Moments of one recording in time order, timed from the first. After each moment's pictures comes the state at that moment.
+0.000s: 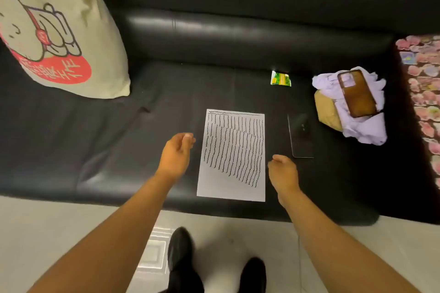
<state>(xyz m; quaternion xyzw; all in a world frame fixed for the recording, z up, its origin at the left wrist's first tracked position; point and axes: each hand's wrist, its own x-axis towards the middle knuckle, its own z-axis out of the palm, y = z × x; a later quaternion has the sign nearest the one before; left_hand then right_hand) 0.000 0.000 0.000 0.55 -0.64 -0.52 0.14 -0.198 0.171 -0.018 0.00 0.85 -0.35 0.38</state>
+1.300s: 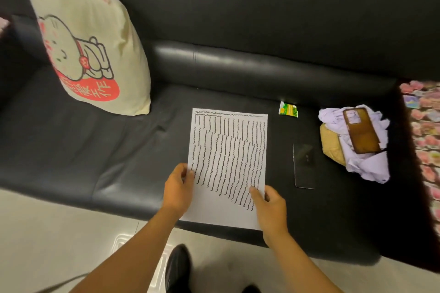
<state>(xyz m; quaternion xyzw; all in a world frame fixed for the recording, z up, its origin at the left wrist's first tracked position) 0.019 0.027 0.011 0.62 -0.59 -0.49 0.15 -0.156 0.172 0.022 -0.08 0.78 -0.45 0.43</state>
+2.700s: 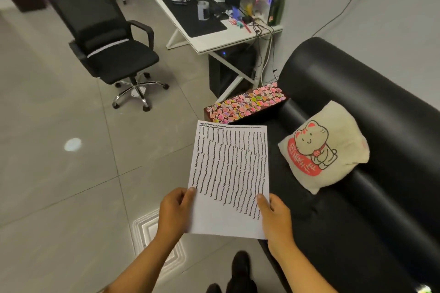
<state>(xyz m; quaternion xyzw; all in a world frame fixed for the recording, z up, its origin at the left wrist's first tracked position) 0.513 0.124 0.384 0.79 -0.28 -0.31 0.44 0.284 0.046 0.384 -0.46 0.61 -0.29 0.58</state>
